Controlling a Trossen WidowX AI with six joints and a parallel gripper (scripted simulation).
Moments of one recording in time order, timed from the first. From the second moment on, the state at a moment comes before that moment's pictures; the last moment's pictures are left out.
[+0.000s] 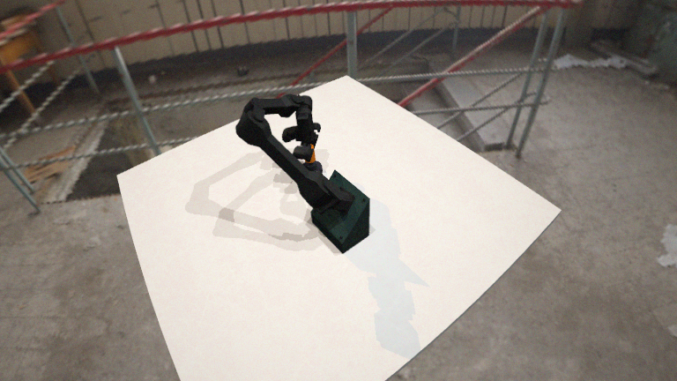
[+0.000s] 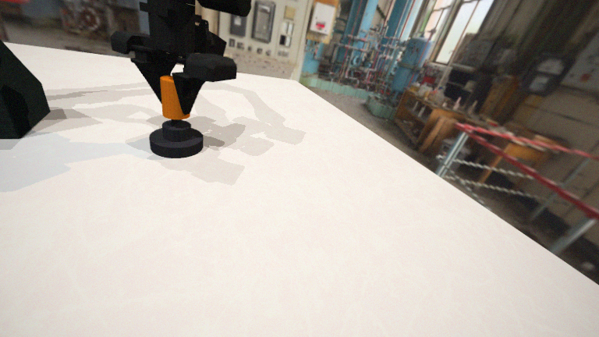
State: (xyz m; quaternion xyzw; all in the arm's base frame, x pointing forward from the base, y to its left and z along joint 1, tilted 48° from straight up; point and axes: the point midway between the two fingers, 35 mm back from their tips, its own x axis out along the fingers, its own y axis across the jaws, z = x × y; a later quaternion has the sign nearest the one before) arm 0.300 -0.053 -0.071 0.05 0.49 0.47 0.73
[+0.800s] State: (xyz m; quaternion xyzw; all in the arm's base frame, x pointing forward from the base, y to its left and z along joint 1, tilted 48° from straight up) arm 0.299 -0.054 -0.068 -0.01 0.45 0.51 0.73
